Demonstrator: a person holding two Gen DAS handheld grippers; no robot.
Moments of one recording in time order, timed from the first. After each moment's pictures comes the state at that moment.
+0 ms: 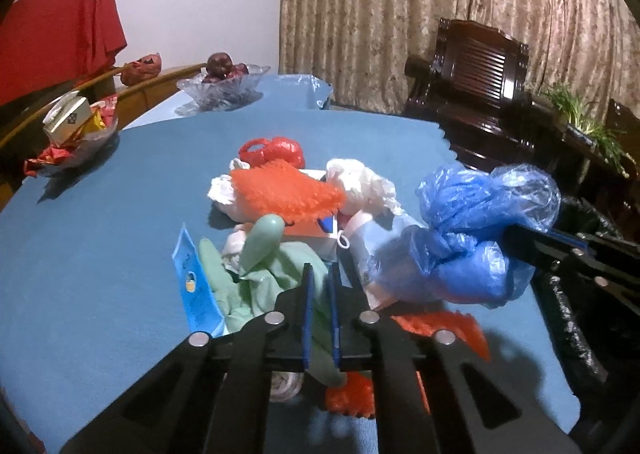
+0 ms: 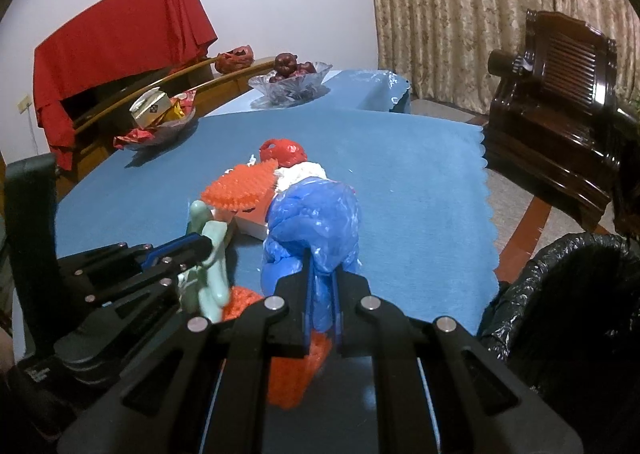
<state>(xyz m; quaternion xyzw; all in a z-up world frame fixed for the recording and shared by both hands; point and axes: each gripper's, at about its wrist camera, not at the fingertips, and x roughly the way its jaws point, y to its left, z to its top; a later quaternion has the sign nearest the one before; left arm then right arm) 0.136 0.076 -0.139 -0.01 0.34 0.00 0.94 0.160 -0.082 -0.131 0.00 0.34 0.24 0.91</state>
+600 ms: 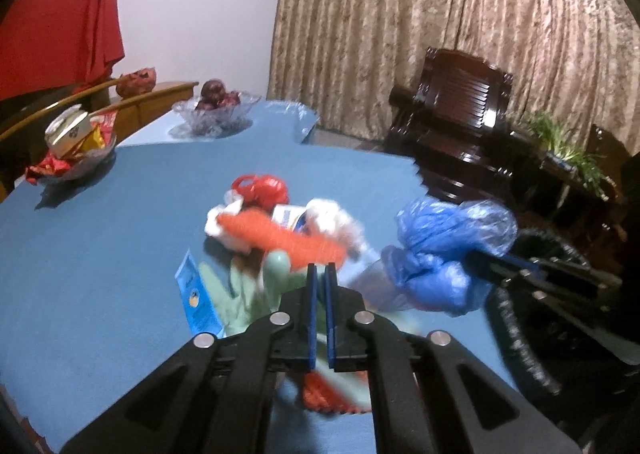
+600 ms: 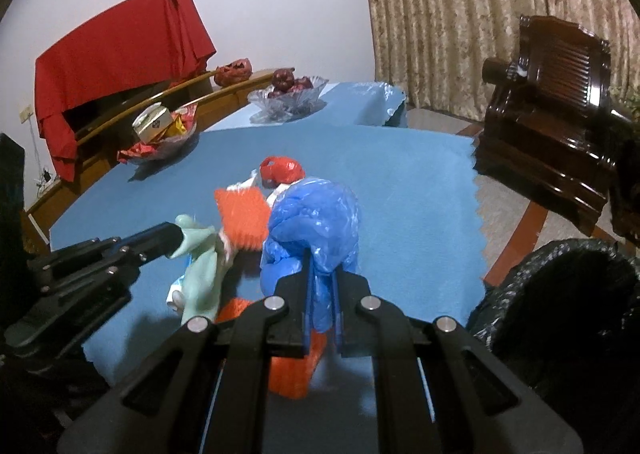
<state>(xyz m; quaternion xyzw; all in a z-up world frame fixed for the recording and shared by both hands) 0.112 0.071 -0.091 -0.04 0.30 -0.03 0.95 0.150 -0.091 -0.109 0.01 0.32 0.23 0.92</state>
